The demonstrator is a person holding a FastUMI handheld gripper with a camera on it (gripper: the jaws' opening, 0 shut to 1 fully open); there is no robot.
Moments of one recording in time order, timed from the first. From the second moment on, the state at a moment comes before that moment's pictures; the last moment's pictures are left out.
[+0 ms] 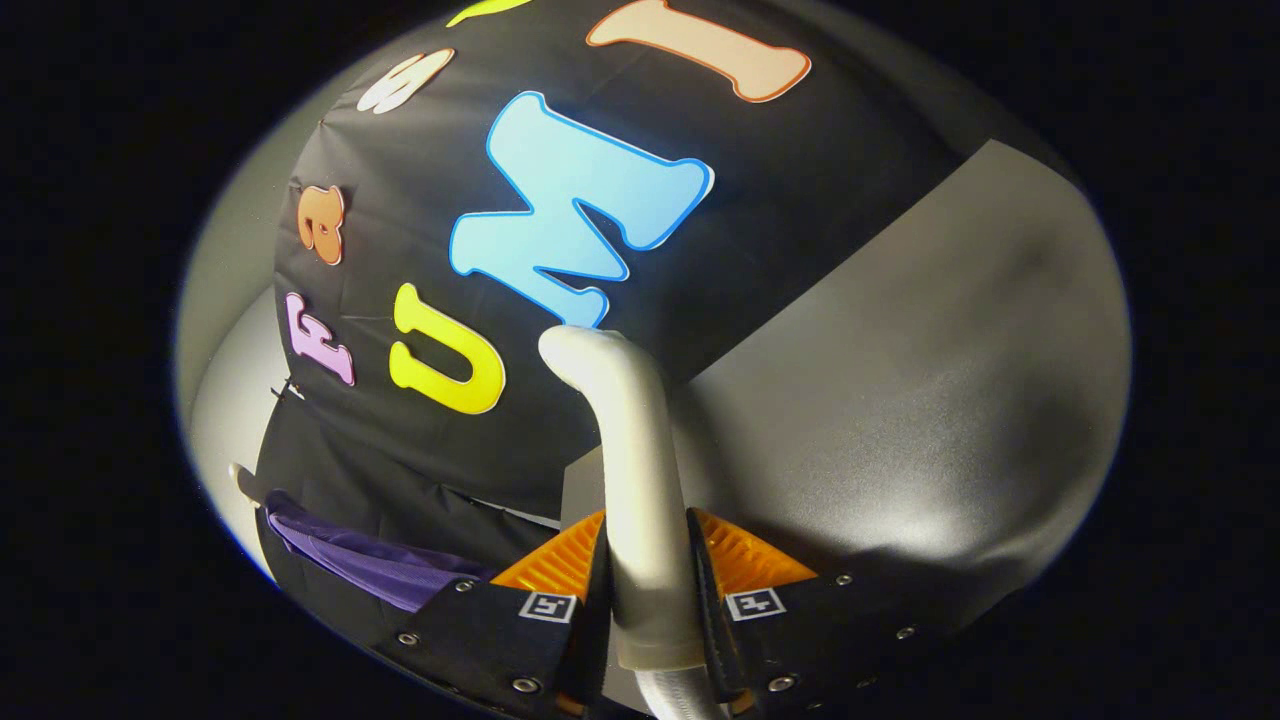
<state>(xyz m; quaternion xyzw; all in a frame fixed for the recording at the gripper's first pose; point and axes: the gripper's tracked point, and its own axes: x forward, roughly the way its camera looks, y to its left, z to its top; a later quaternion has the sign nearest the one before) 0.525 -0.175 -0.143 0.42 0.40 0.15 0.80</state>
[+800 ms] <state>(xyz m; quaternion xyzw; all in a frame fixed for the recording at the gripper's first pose) 0.374 -0.121 -0.088 0.43 0.34 0.13 0.83</state>
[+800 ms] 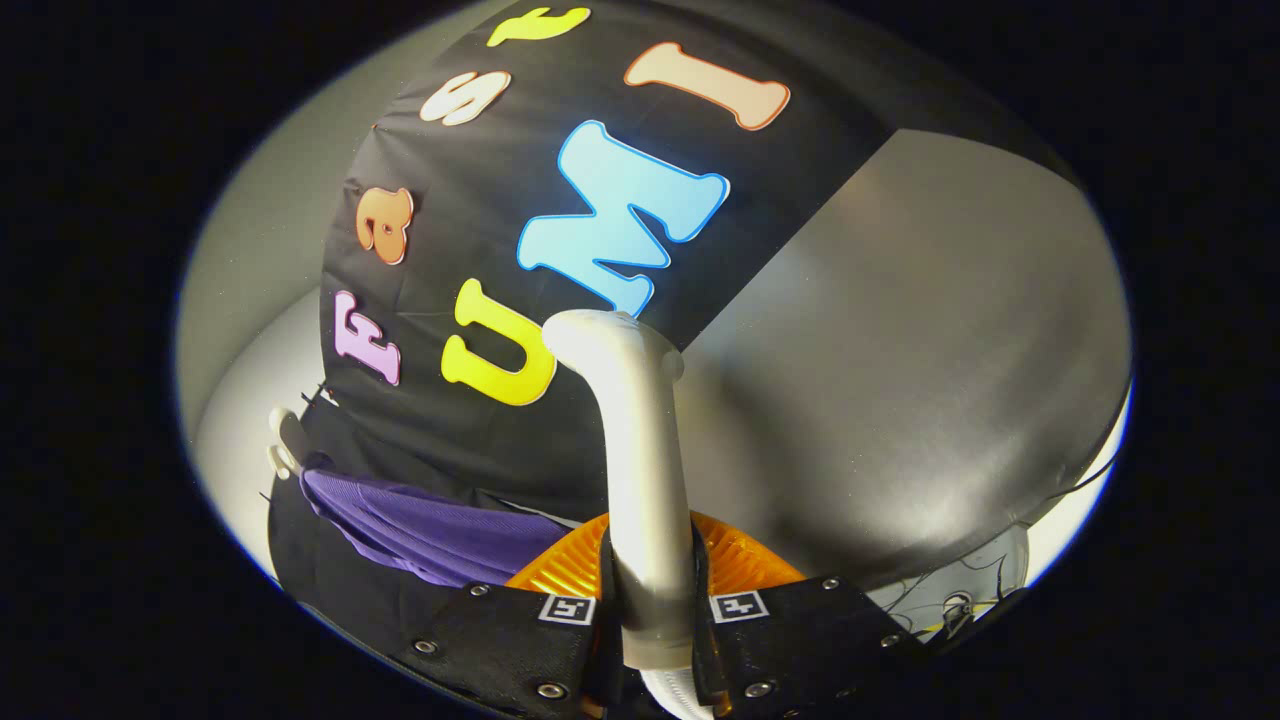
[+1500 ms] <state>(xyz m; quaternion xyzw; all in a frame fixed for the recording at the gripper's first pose) 0.229 0.019 0.024 0.23 0.17 0.08 0.96</state>
